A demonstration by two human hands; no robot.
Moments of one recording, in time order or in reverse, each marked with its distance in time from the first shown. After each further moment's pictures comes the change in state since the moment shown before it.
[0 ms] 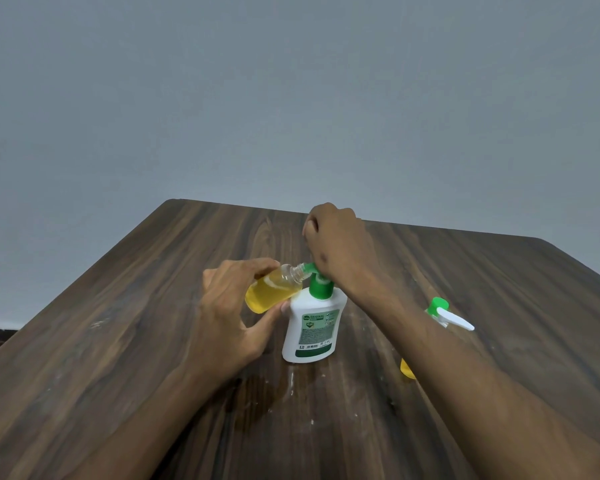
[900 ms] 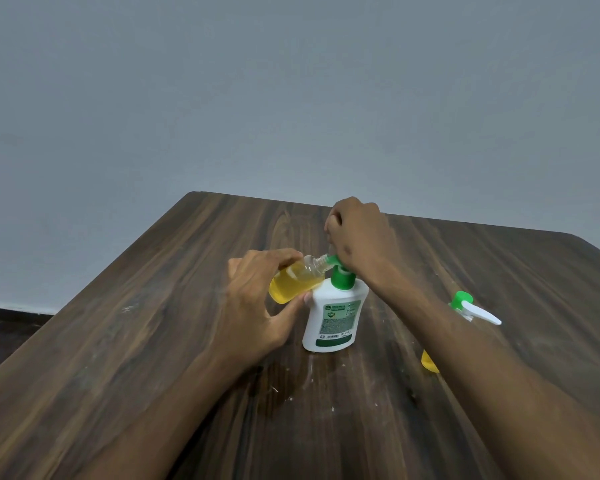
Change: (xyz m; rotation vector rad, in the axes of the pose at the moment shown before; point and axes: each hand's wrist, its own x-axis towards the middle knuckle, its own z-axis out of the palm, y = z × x) left_hand 0.001 0.002 -0.001 0.008 -0.001 0.007; right_hand 0.000 -0.001 0.003 0.020 -0.007 0.025
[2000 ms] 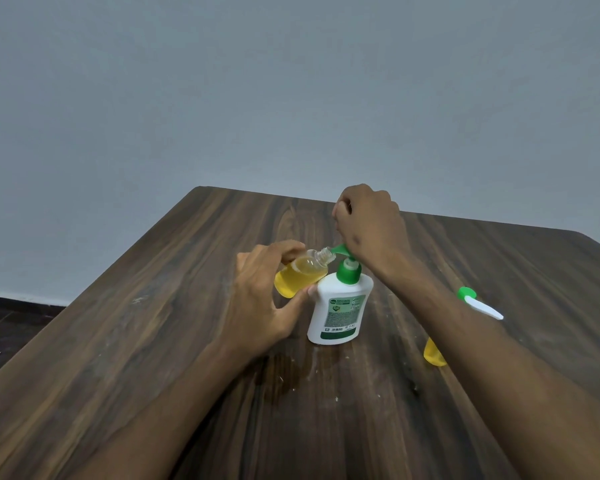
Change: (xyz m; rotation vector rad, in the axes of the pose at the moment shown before) left_hand -0.002 0.000 0.001 -0.011 0.008 -0.054; right_hand -0.001 -0.002 -0.012 0.031 0.065 -0.037
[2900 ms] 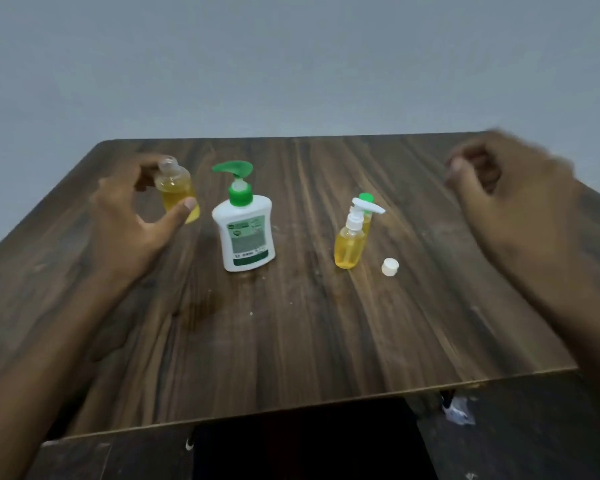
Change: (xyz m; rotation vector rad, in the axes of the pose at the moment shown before) left_hand 0.021 0.017 -0.025 0.019 -0.057 -0.063; right_hand -0.159 0.156 -0.169 -0.008 0.308 0.123
